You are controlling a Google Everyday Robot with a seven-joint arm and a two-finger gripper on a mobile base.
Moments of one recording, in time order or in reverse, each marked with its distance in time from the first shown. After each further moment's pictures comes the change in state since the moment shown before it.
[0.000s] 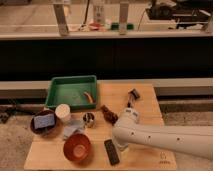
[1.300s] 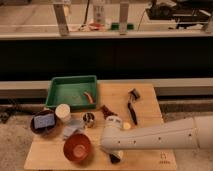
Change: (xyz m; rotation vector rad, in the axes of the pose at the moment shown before) arm -0.027 -0.010 0.044 -0.043 0.071 -0.593
